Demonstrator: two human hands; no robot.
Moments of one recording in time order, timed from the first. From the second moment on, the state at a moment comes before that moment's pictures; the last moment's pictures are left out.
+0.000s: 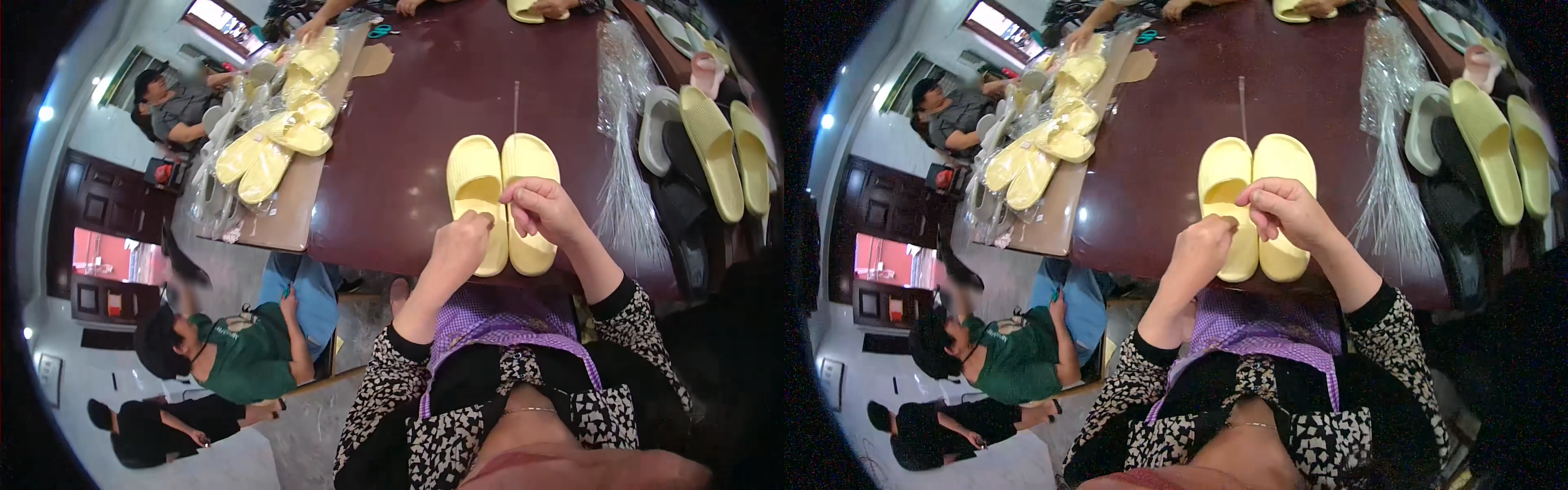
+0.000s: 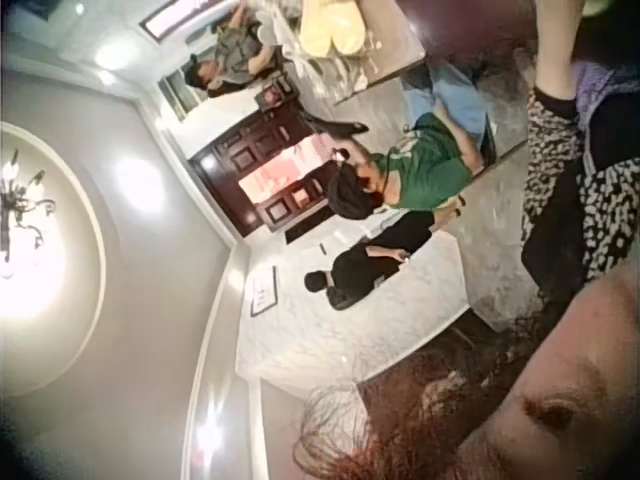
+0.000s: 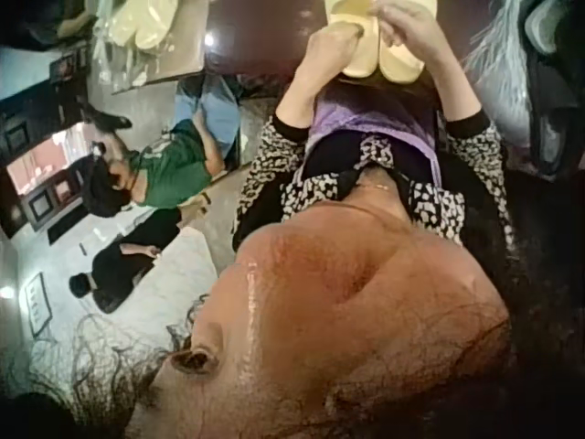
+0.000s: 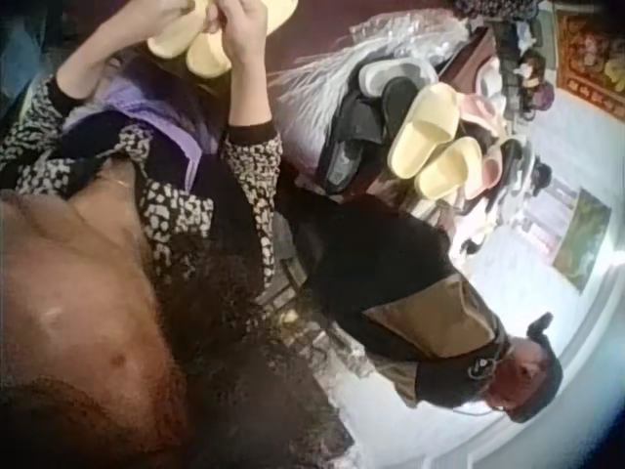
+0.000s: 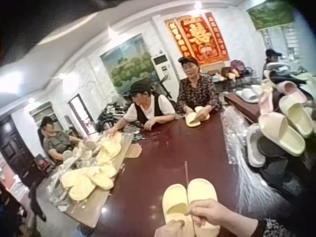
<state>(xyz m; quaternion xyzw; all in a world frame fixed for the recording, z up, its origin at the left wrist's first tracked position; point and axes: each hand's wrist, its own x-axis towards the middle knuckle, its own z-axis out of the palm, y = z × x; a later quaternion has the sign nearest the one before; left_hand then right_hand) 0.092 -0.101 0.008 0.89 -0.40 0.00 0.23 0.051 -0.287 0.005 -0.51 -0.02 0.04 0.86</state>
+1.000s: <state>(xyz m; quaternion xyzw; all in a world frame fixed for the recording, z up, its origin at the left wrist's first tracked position) 0.057 -0.102 -0.027 0.83 -0.46 0.05 0.32 -0.005 -0.317 -0.004 -0.78 0.24 0.17 0.56</state>
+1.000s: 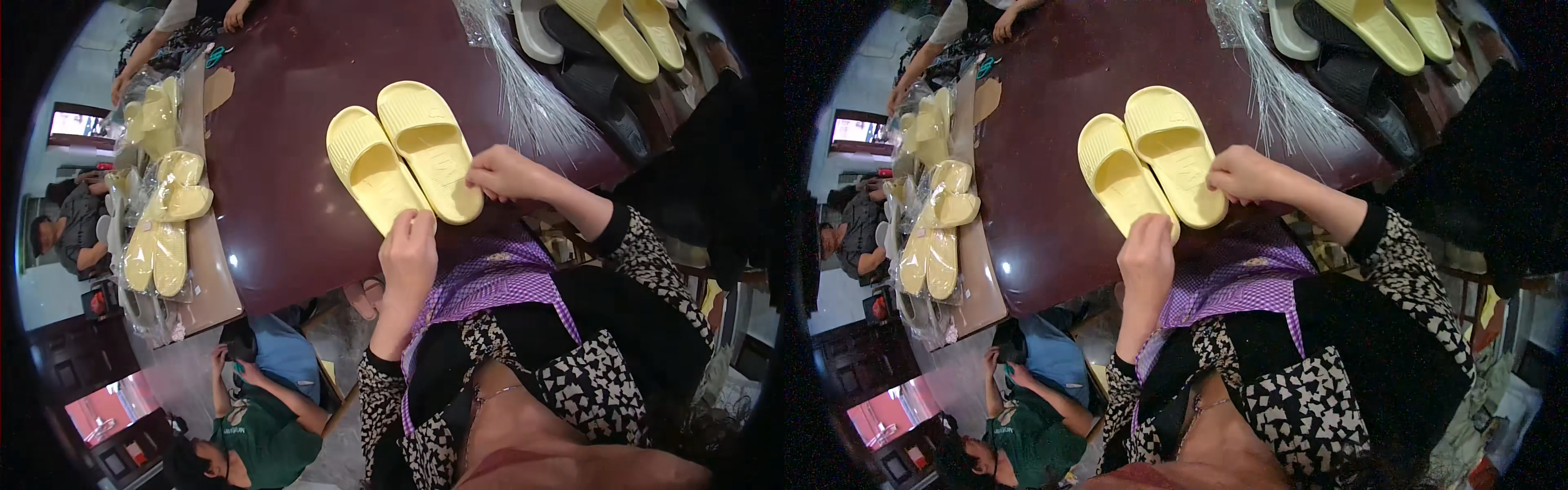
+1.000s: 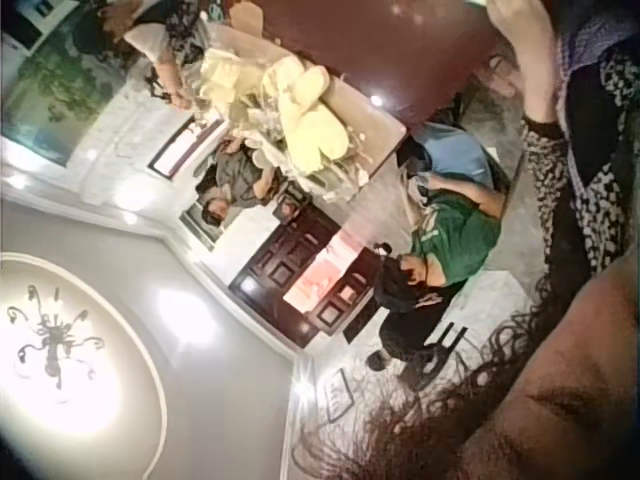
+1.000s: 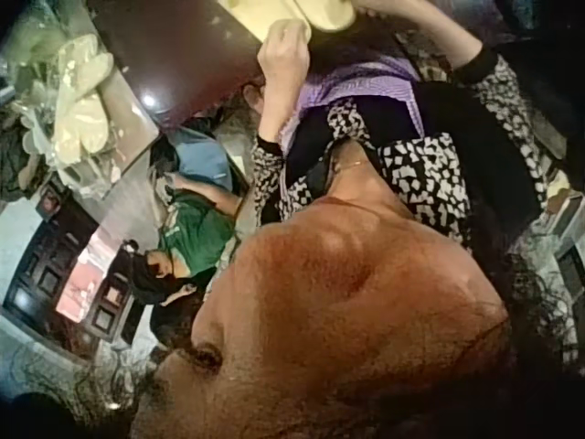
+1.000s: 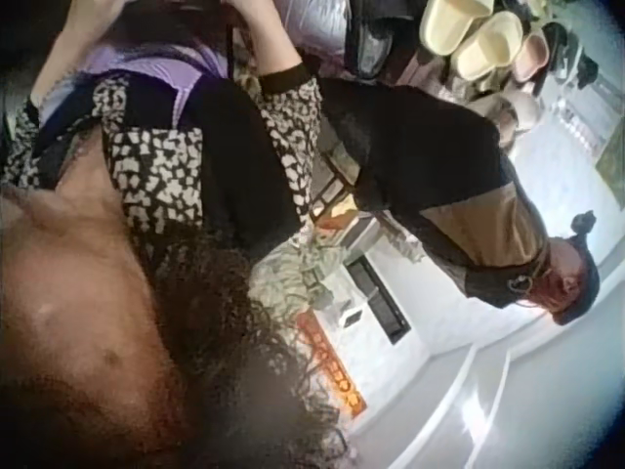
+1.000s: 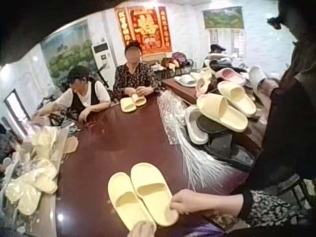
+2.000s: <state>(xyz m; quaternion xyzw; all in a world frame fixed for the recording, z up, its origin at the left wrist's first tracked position) 0.121 -0.137 -0.049 0.86 -0.42 0.21 0.20 0.071 -0.369 -0.025 -0.88 0.16 -0.26 0.36</state>
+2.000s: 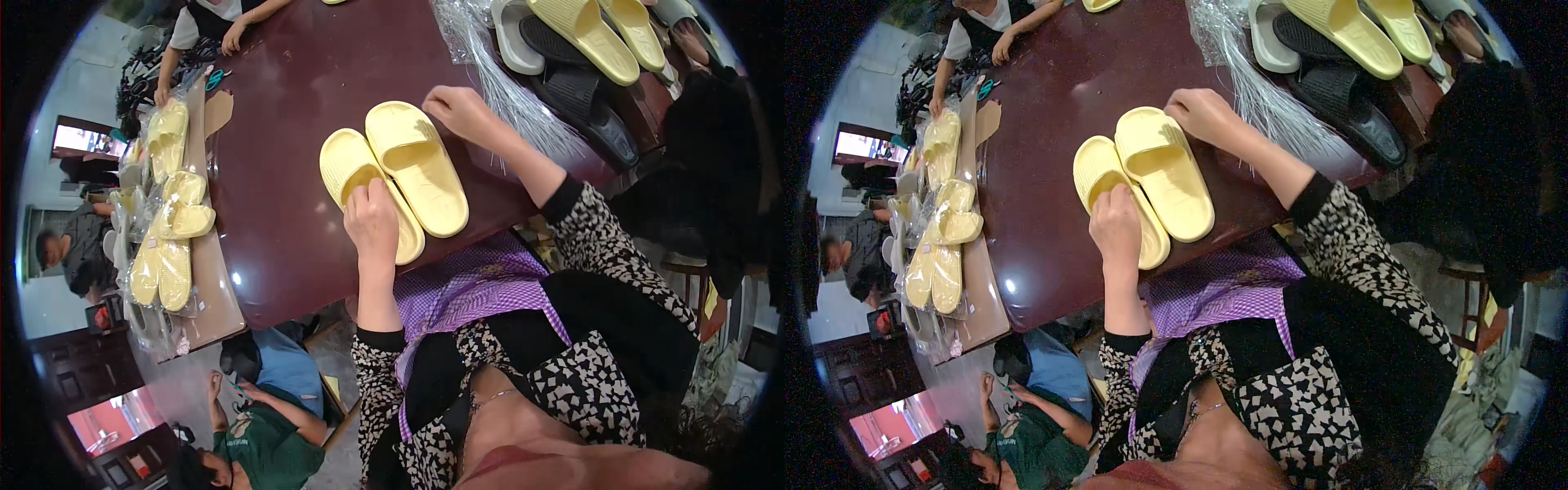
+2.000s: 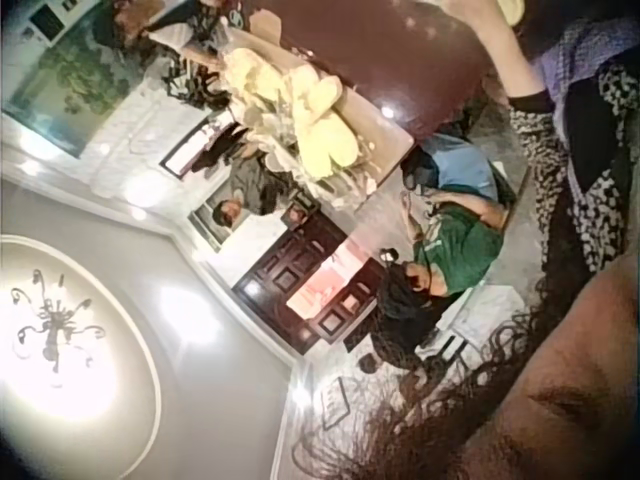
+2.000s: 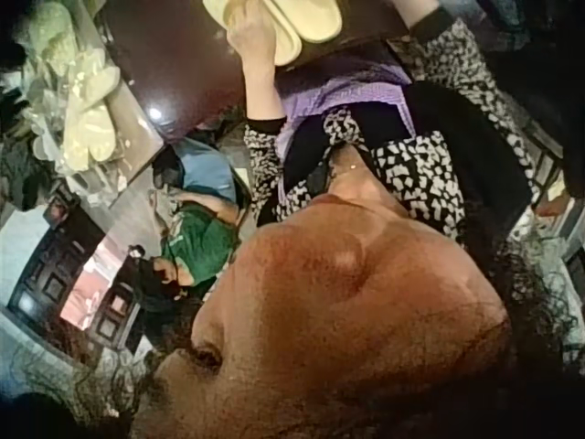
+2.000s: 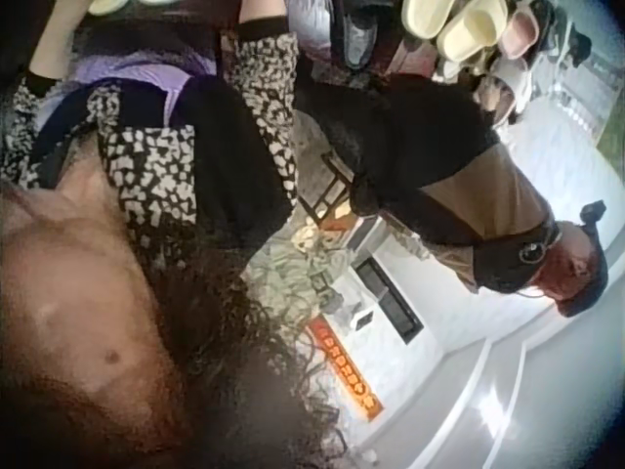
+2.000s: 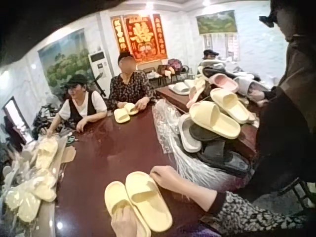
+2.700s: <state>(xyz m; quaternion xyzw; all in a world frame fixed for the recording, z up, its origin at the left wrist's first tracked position) 0.121 -0.140 -0.059 0.86 -0.41 0.25 0.19 0.188 -0.393 -0.035 -0.96 0.03 -0.08 0.26</state>
